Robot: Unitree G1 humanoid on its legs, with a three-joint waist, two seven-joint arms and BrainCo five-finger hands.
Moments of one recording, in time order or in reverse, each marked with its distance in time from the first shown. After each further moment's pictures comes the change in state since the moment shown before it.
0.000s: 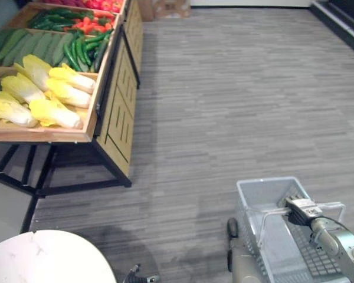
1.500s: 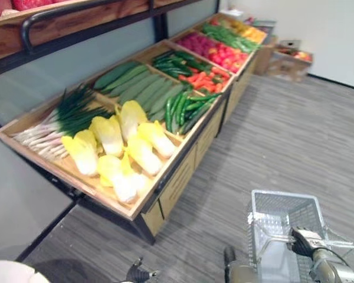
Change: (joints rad) left arm 0.010 0.007 -0.044 -0.058 -0.046 0.012 0.003; right arm 0.137 0.156 -0.062 0.095 -0.036 0.042 -0.022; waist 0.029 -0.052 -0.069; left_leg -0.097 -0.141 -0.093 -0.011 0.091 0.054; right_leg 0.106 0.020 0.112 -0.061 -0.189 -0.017
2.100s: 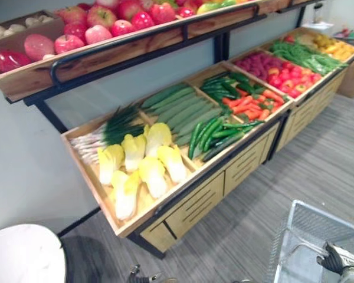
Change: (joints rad) left arm 0.031 -0.071 0.117 -0.001 -0.011 0.002 0.039; right arm 0.100 0.022 -0.241 0.082 0.045 0.044 -0.024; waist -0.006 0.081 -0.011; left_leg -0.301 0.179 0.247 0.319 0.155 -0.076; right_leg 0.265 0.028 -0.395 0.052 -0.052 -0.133
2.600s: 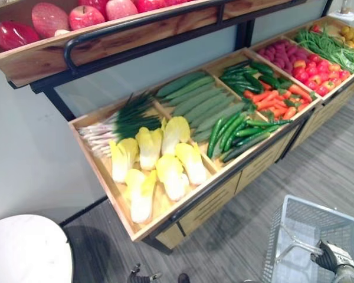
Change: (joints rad) left arm -0.005 -0.003 0.002 0.000 0.009 0.006 0.039; right arm -0.012 0.027 0.014 0.013 -0.017 -0.023 -0.010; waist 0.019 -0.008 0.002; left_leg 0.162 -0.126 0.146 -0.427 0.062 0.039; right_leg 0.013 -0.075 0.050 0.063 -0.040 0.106
